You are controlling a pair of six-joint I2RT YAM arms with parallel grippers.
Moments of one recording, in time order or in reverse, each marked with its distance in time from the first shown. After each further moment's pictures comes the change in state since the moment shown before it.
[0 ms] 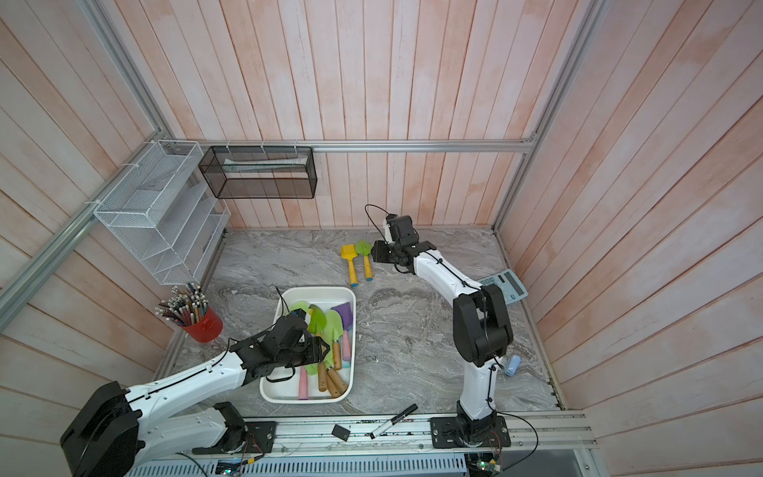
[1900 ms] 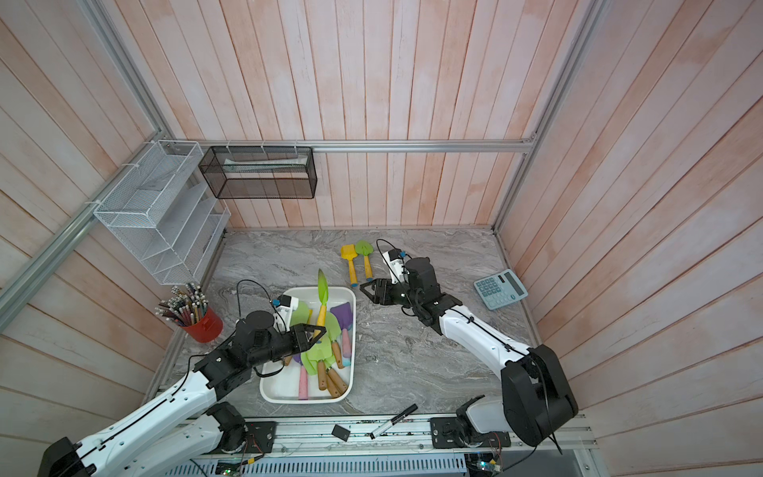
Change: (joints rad) left arm 0.106 -0.326 -0.059 0.210 0.248 -0.050; right arm 0.085 -0.502 -0.649 0.423 -0.402 0.202
